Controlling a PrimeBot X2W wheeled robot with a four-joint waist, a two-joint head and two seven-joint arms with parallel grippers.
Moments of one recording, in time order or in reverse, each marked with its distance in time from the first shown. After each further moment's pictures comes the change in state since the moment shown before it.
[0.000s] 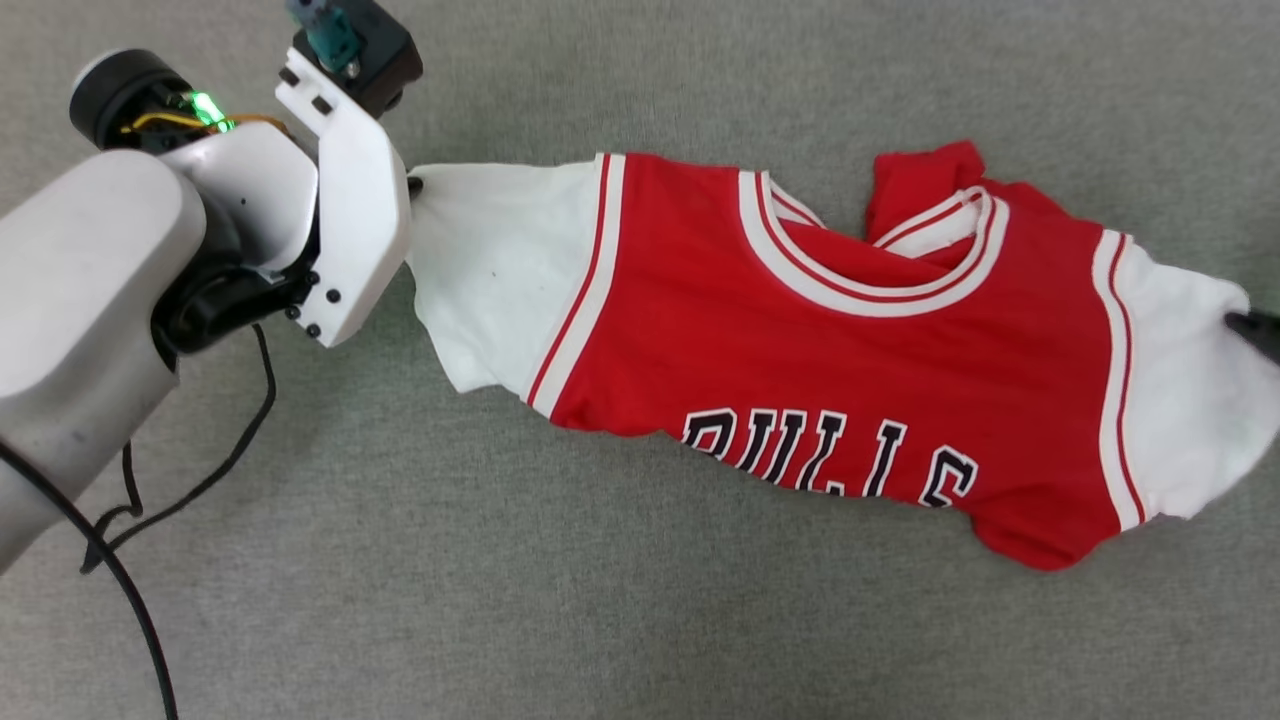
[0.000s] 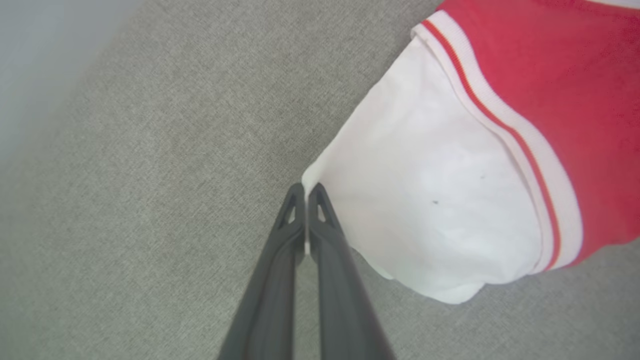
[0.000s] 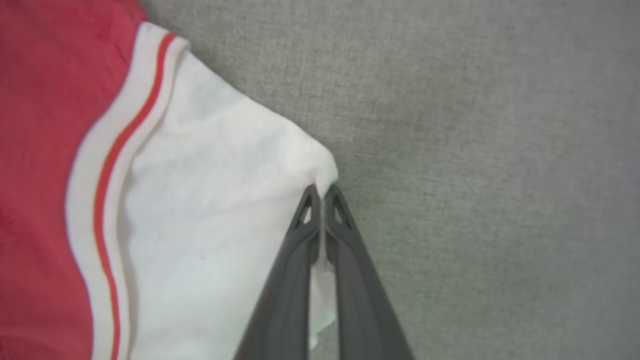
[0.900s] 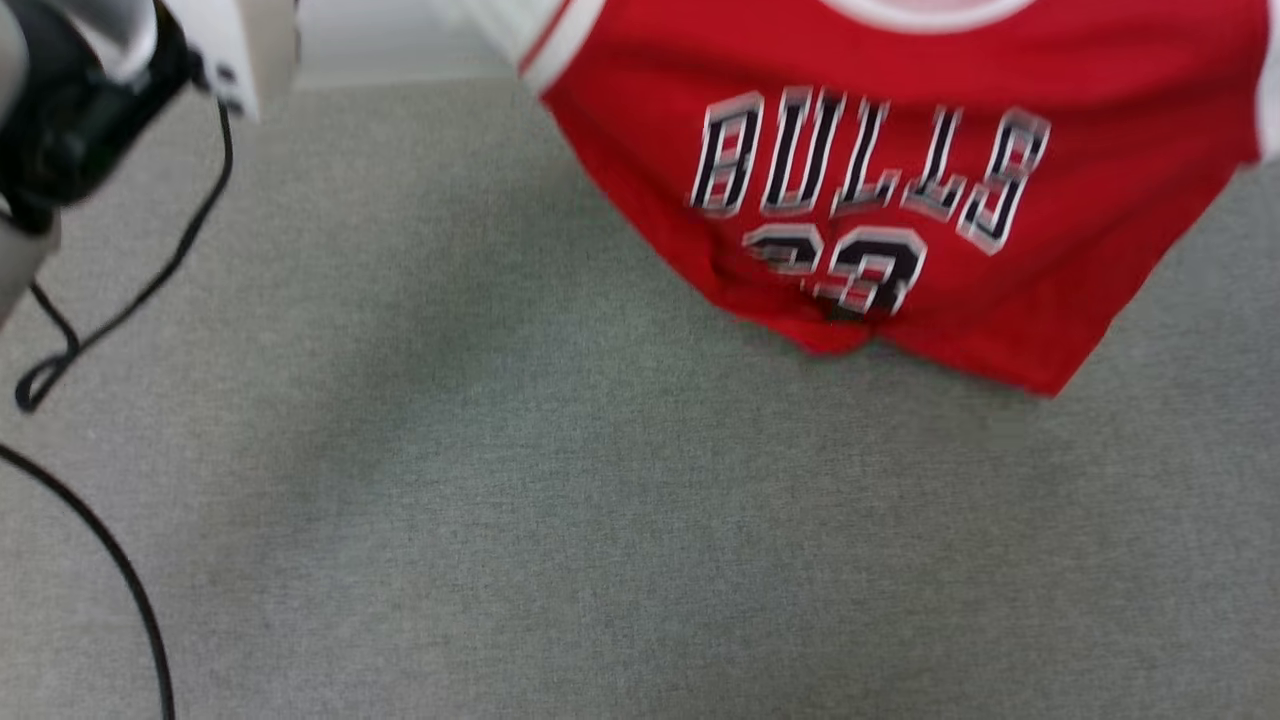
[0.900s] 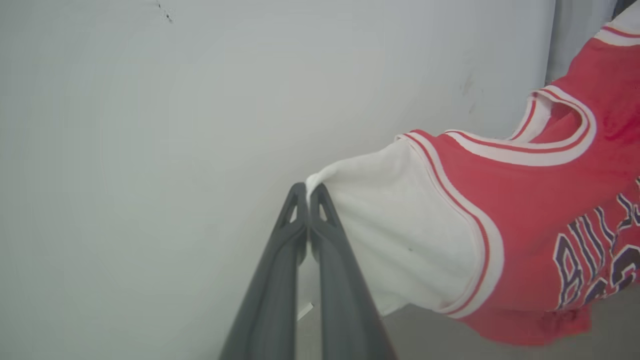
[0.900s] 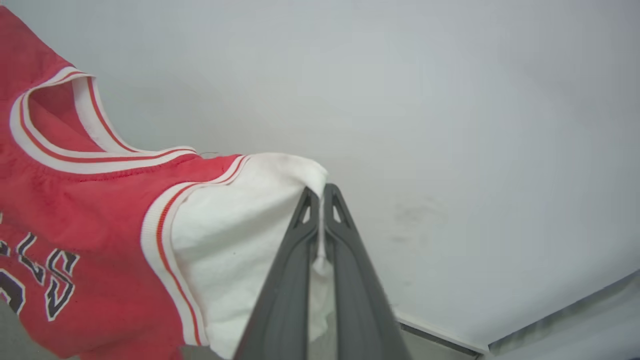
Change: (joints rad) left arm -0.094 0.034 0.199 -0.108 0.072 0.103 -0.428; right arm -0.195 -0.168 -0.174 -0.316 -0.099 0.000 -0.246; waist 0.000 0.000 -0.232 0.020
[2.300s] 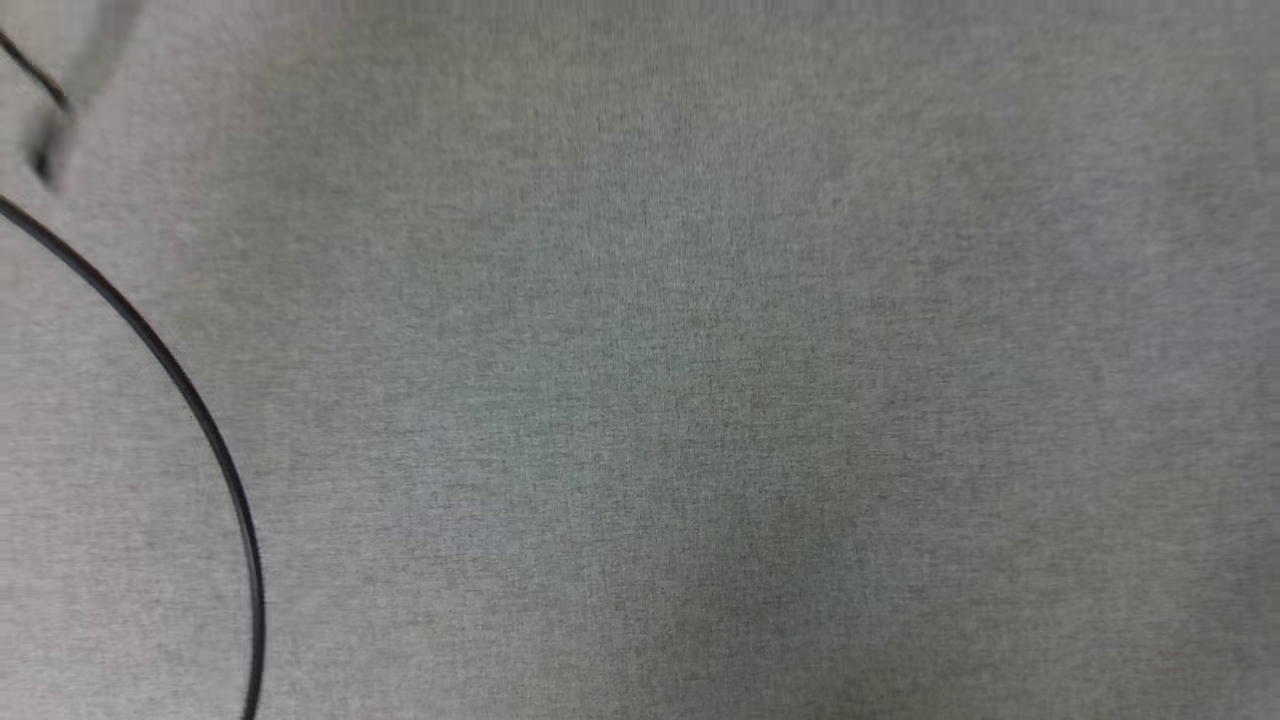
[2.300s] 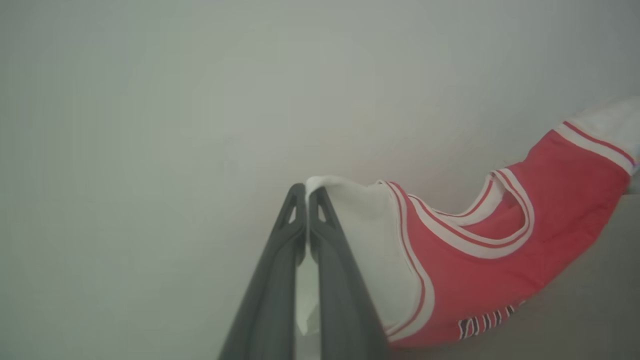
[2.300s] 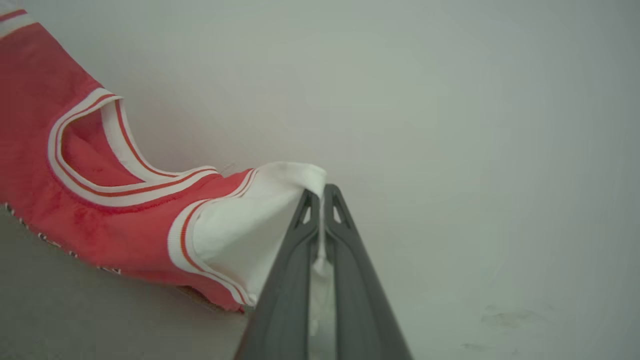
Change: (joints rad) left arm -0.345 -0.280 0.054 0.645 0.068 -0.097 -0.408; right arm -0.731 0.436 0.337 0.679 -0.349 0.000 -0.353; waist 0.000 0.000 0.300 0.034
